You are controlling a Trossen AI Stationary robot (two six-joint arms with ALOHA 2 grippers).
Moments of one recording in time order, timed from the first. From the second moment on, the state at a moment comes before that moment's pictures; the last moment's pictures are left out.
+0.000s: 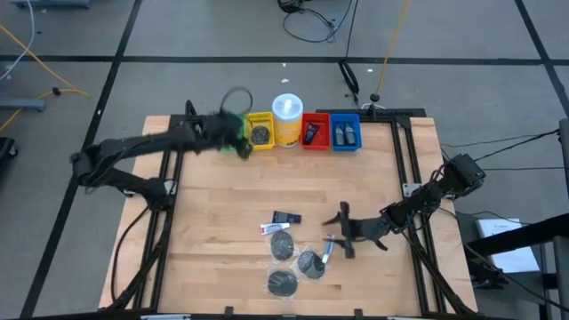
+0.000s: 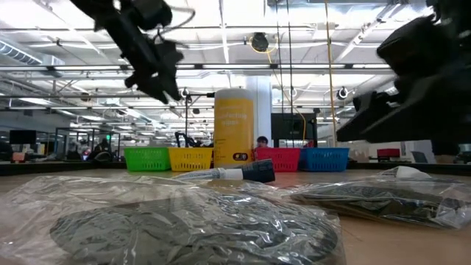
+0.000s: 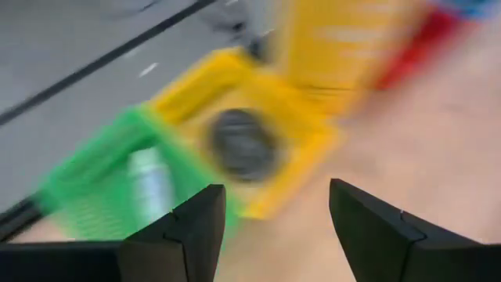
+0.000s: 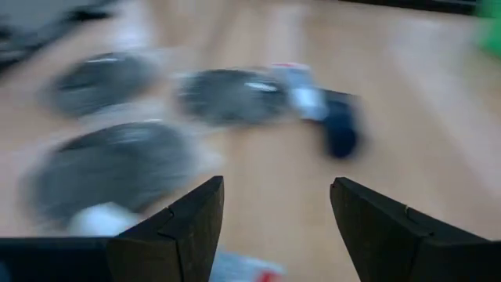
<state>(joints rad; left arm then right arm) 0.44 1.28 0.93 -0.45 -0.25 -0.28 0.51 1.63 0.29 0.93 0.41 0.11</state>
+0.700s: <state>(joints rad) -0.37 1.41 0.46 0.74 -0.22 -0.20 0.45 1.63 0.29 0.87 0.00 0.19</state>
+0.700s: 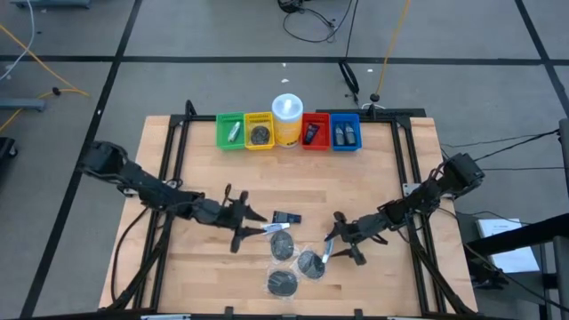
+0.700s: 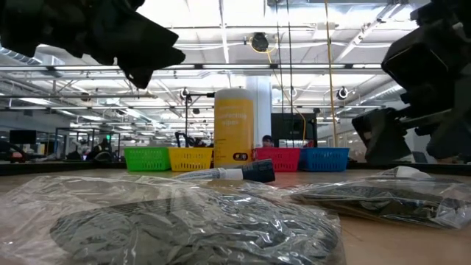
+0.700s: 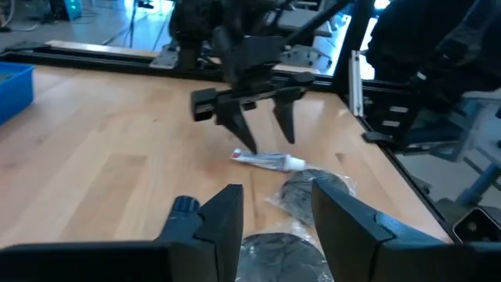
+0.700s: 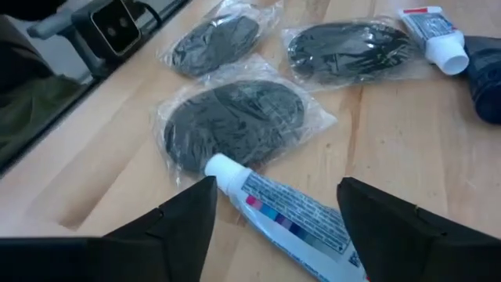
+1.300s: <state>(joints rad) -0.36 1.45 0.47 0.77 -0.22 -0.19 0.42 1.66 0.45 0.46 -0.03 0.00</state>
